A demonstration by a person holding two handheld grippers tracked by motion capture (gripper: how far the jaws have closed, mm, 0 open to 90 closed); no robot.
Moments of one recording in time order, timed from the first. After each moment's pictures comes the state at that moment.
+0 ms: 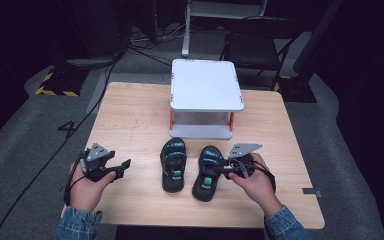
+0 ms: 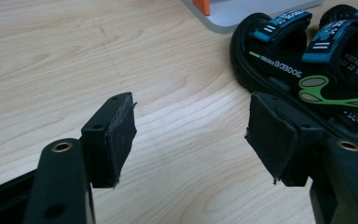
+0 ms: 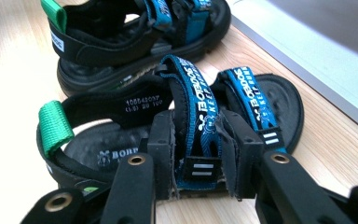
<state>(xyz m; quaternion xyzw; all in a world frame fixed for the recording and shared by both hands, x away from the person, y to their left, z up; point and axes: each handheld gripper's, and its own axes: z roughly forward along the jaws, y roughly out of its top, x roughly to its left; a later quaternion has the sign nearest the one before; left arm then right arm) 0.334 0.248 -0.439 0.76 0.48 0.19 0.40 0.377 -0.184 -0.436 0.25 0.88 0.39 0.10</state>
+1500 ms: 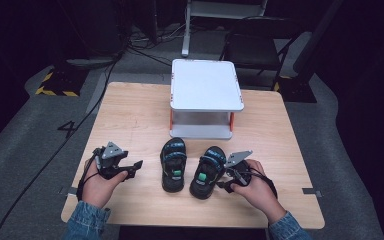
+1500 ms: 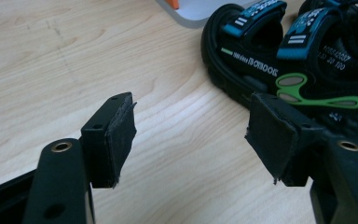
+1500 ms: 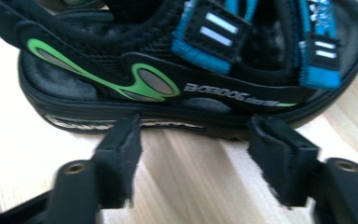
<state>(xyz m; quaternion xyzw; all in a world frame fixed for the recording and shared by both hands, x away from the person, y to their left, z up) 0.340 0.229 -0.447 0.78 0.45 0.16 0.40 0.377 -0.185 -0.466 0.23 0.93 0.28 0.08</state>
